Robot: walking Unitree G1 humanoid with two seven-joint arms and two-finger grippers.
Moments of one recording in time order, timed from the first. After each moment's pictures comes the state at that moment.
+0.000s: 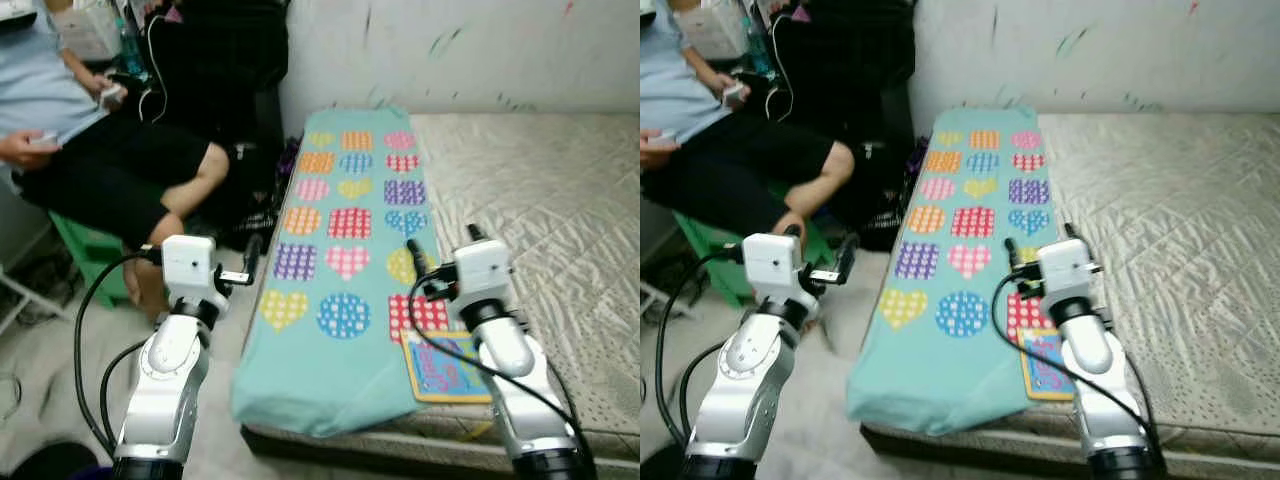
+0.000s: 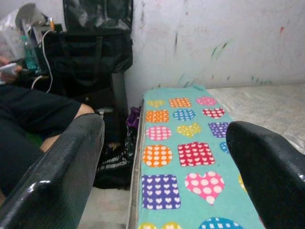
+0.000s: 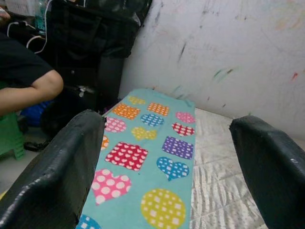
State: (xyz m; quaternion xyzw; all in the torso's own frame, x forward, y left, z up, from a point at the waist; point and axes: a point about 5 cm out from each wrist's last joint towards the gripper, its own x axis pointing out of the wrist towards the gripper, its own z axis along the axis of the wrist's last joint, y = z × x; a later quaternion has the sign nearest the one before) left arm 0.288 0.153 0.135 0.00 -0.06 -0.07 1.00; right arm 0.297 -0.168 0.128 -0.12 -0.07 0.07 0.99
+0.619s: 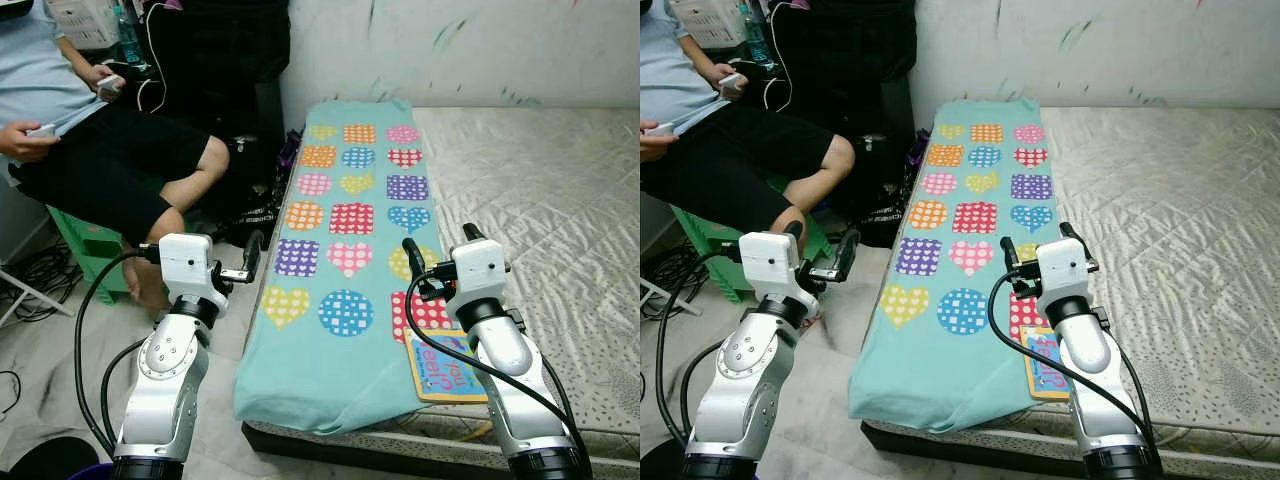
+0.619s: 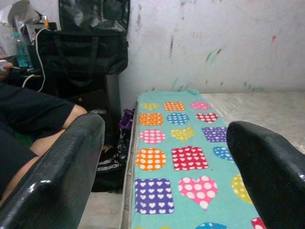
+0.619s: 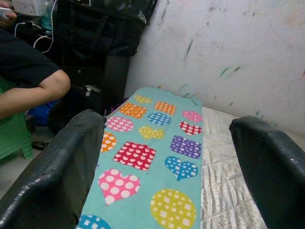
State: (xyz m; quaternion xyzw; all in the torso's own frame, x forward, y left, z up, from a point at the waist) left arm 0.287 0.151 0.137 -0.03 -0.07 -0.09 0.99; right arm 0.297 -0.166 0.127 -0.12 -0.07 0.07 0.99
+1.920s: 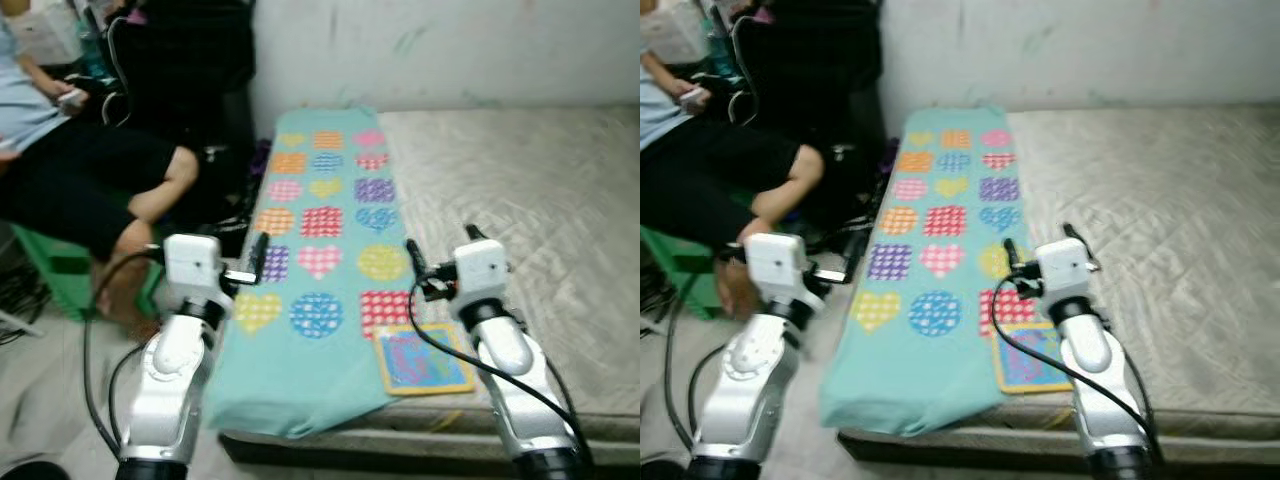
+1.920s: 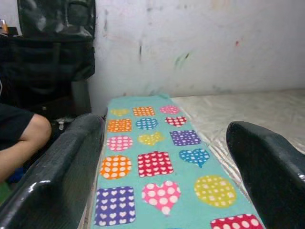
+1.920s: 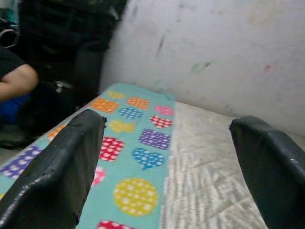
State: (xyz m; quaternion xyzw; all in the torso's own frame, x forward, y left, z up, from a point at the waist) left arm 0.286 0.143 0.136 -0.03 -0.07 -0.10 0.99; right arm 0.297 -0.170 0.127 -0.12 -0.07 0.07 0.99
